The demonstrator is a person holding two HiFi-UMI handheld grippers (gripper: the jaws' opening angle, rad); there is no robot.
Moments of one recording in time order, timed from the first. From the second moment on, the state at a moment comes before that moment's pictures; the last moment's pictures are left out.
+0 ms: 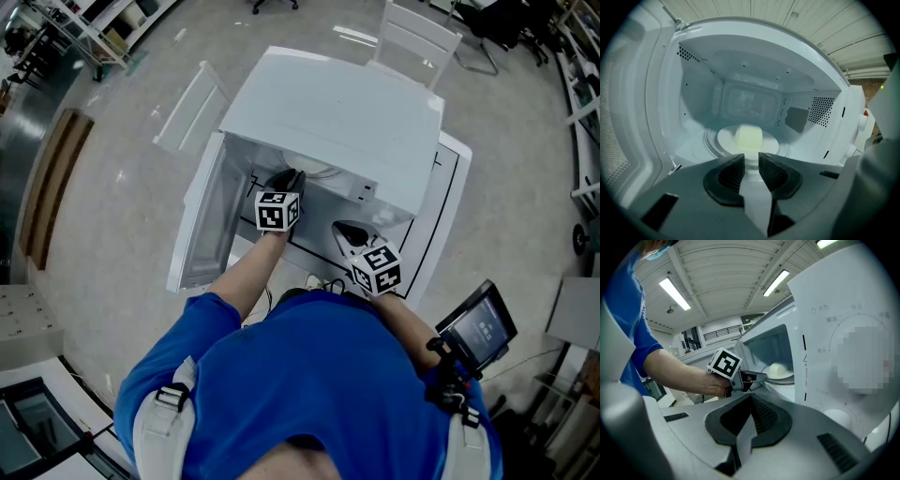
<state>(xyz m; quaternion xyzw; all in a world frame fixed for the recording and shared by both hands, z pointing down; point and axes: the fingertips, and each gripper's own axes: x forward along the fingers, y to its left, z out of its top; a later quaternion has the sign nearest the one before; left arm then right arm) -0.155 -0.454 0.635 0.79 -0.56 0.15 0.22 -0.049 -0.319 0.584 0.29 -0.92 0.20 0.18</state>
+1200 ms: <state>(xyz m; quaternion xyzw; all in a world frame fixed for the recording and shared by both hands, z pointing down) -0.146 -0.335 0.579 0.81 -0.55 0.05 0.20 -0.032 -0.289 0.559 0.27 -0.94 0.18 0.13</state>
